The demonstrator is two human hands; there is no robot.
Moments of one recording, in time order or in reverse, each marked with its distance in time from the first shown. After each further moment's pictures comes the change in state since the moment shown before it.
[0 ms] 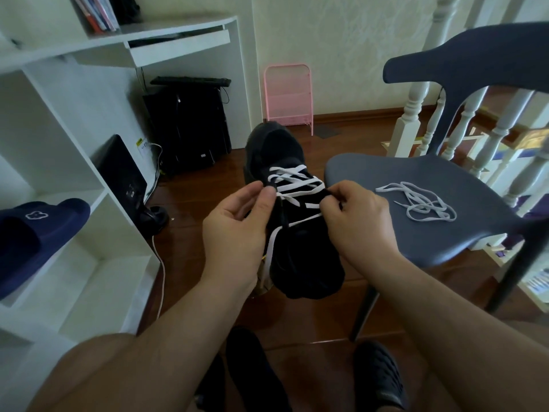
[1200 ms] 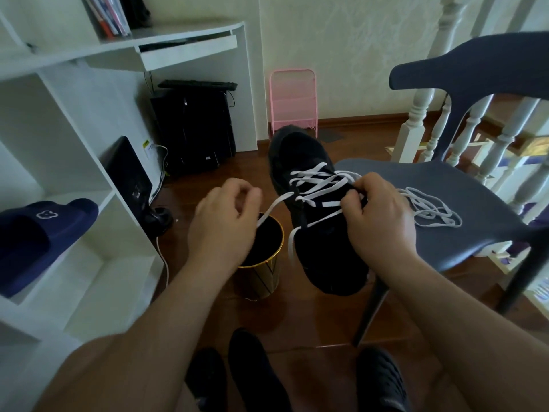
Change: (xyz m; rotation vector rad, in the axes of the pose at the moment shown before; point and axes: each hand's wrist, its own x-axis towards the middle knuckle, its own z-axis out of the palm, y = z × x) left_hand 0.035 0.014 -0.037 0.997 -0.049 0.371; right_hand 0.008 0.013 -0.005 -0.104 0.162 -0.106
